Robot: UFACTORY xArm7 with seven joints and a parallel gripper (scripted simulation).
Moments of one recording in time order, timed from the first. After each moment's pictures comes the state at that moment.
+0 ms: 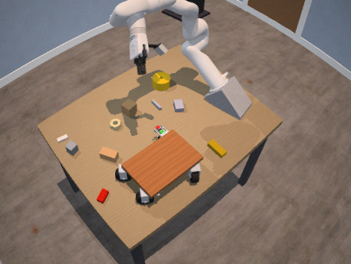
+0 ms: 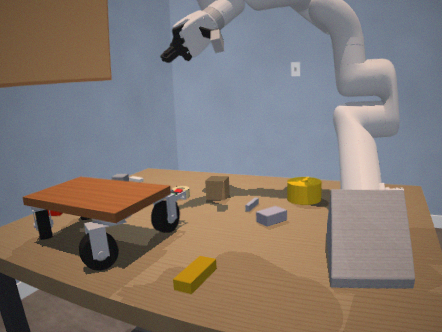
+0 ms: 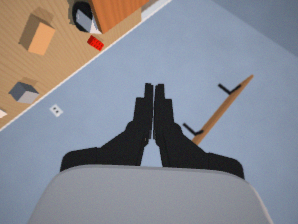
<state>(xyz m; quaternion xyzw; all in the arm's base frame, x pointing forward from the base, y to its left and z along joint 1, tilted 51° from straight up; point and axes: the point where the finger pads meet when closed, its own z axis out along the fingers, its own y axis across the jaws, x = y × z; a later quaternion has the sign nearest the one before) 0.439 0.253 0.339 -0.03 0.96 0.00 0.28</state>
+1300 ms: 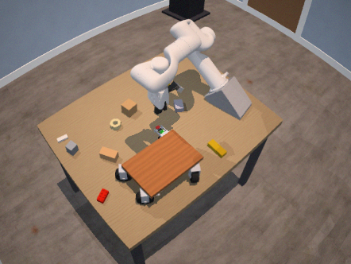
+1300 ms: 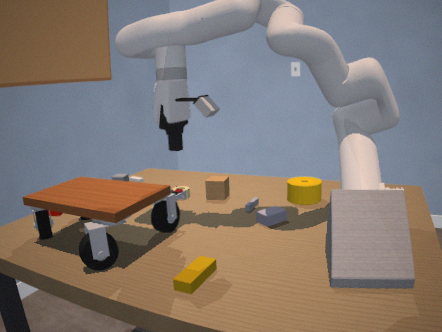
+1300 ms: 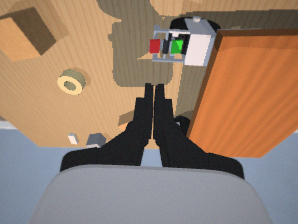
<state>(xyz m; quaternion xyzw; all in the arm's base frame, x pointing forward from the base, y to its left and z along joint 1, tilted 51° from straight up) 0.431 0.122 0.145 0.05 0.90 -0.42 0.09</state>
